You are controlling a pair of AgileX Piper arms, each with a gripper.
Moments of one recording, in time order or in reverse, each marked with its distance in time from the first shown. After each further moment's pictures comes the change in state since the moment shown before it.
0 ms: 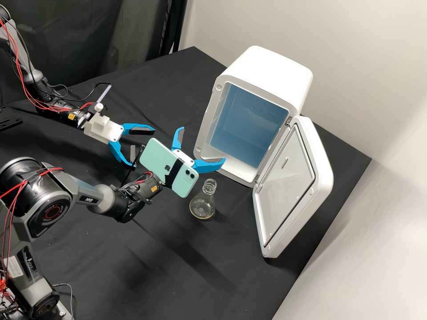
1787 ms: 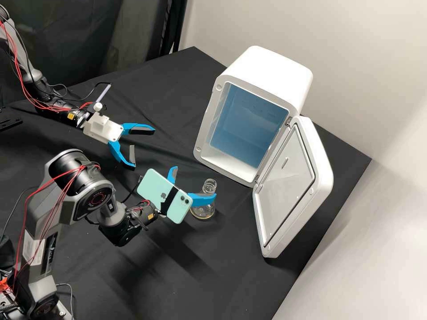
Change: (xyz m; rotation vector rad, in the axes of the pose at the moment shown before) left arm -0.001 0.005 0.003 0.005 -0.010 0.013; right arm -0.019 -0.049 0.078 -0.120 -0.180 -0.123
